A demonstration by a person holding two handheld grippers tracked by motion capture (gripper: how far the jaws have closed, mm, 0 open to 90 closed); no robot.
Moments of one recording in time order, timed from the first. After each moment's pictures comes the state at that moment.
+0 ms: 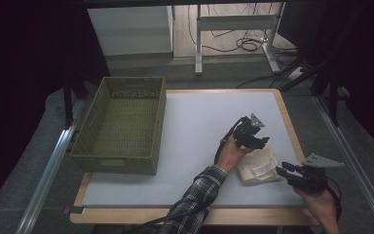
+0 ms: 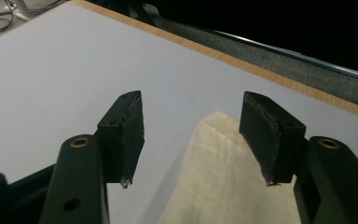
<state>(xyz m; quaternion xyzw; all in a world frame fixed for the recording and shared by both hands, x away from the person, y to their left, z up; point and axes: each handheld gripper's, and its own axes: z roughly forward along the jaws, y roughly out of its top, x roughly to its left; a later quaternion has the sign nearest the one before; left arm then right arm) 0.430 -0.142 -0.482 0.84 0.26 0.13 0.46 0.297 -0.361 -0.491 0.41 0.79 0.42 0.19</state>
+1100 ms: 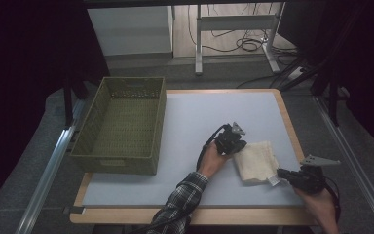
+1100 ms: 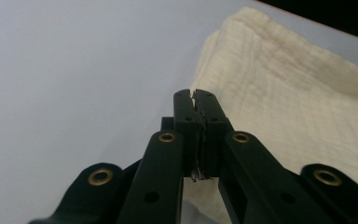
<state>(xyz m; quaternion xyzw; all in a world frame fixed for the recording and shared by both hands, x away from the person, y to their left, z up) 0.419 -0.088 -0.505 0.86 0.26 0.09 0.43 0.305 -0.368 -0.508 0.44 0.79 0.41 0.12</state>
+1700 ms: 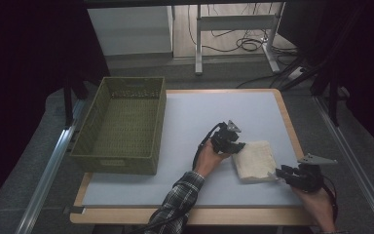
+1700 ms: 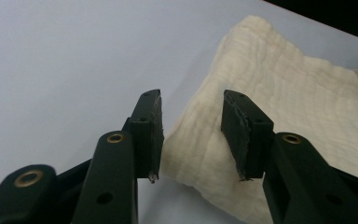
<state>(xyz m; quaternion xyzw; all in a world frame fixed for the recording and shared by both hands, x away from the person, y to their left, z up) 0.422 -0.079 -0.507 0.86 0.28 0.09 0.42 0.311 -0.365 -0.513 0.46 0.79 0.38 0.16</state>
